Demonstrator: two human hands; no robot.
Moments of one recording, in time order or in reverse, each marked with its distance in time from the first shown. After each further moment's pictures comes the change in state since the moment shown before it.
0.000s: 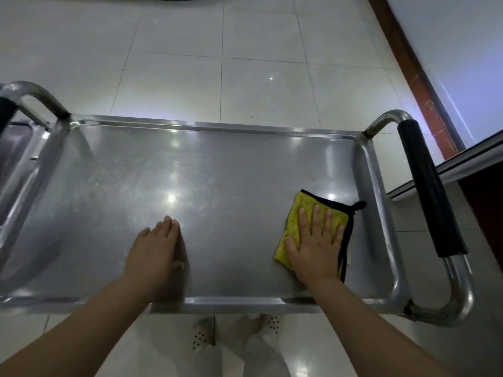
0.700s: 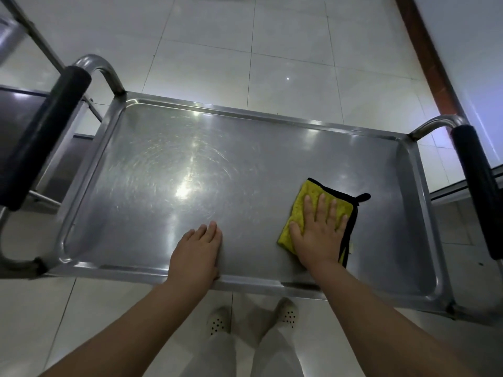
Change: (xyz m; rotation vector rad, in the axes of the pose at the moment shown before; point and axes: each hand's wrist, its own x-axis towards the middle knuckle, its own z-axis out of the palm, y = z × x) left_hand -0.042 -0.055 0.047 -0.188 0.018 0.085; right_hand -0.011 -0.128 -0.002 0.001 -0.084 -0.007
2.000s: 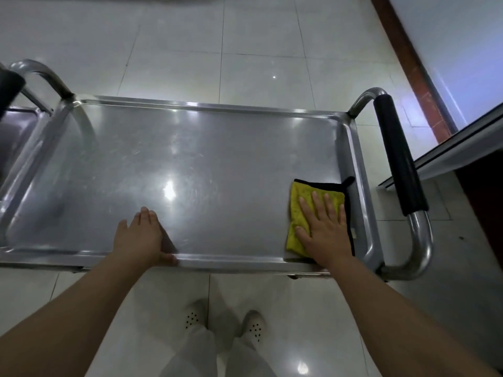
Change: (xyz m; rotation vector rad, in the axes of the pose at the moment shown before) left_hand 0.002 0.091 -0.002 0.237 -0.195 -0.287; right_hand -0.029 0.221 -0.002 -0.001 0.022 -0.199
